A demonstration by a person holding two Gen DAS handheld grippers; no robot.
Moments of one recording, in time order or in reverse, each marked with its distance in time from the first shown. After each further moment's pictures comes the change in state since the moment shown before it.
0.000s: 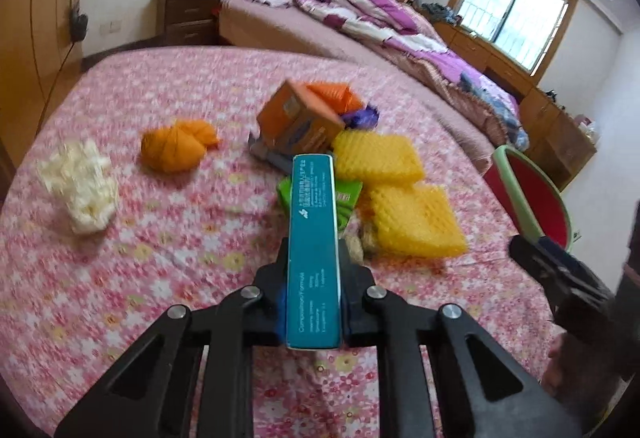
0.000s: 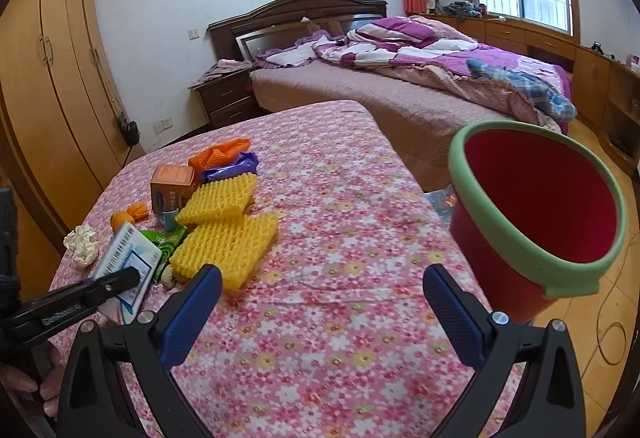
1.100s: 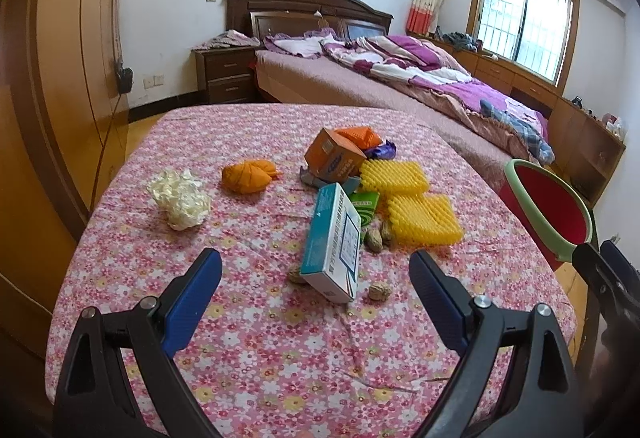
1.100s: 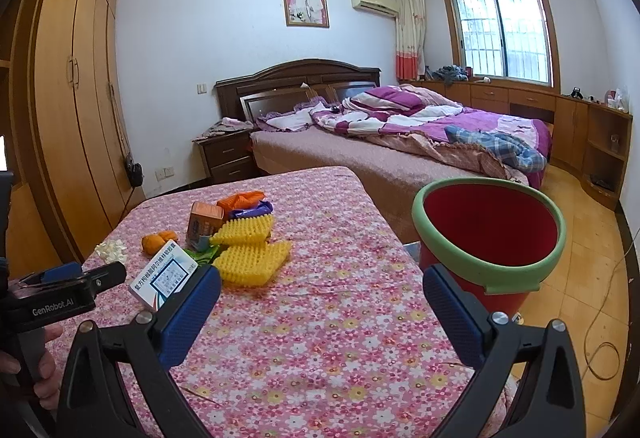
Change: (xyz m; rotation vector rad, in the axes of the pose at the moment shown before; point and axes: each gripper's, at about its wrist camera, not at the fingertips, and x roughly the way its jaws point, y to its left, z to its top) left arm -0.071 -0.016 -0.032 0.055 -0.170 0.188; right arm -0.103 0.008 -0.040 -0.042 -0.267 -0.044
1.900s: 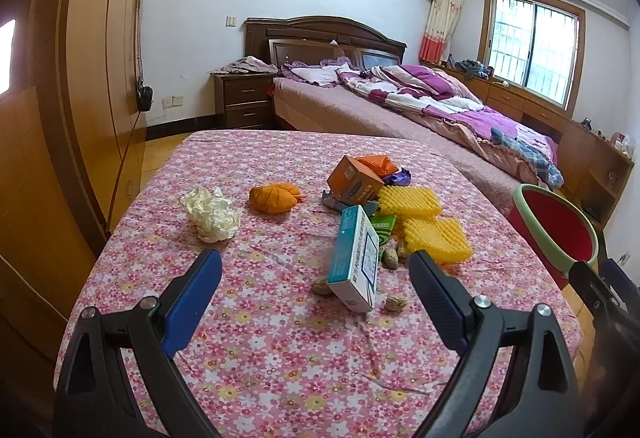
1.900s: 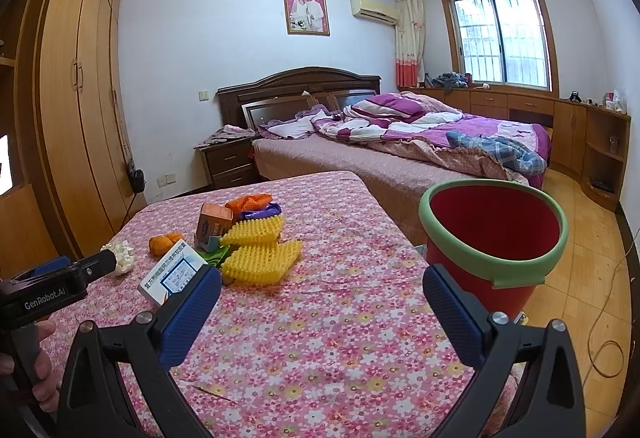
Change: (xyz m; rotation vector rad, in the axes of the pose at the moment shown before) left arm -0.029 0.009 -0.008 -0.024 -0.124 0.056; right arm -0.006 0.013 -0.013 -0.005 -0.040 -0.009
